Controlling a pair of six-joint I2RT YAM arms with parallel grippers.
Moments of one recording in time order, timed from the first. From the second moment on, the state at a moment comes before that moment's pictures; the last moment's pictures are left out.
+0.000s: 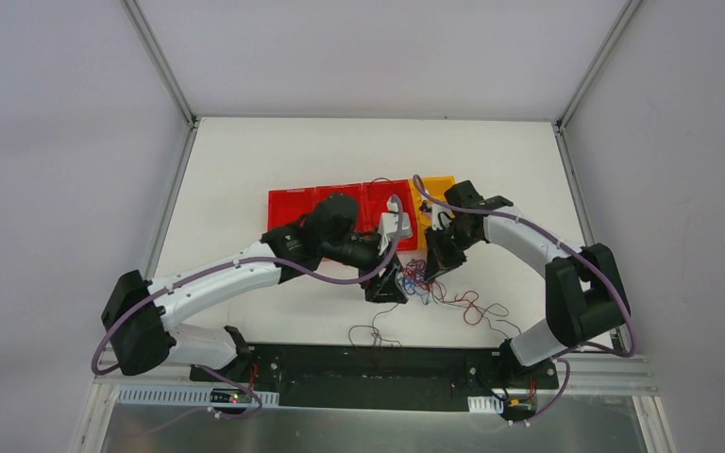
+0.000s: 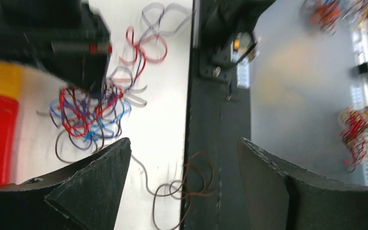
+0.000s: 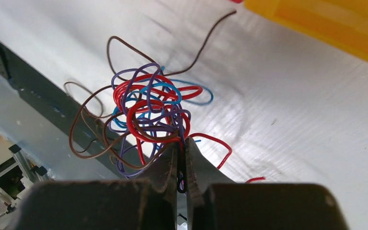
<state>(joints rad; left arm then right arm) -0.95 1.26 1.01 -0.14 0.66 -0.12 0.42 1.55 0.97 -0.80 -0.48 0.07</state>
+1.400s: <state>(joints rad) -0.98 1.40 0.86 -0.02 0.65 0.42 0.57 1.12 0.90 -0.72 -0.30 -0.03</state>
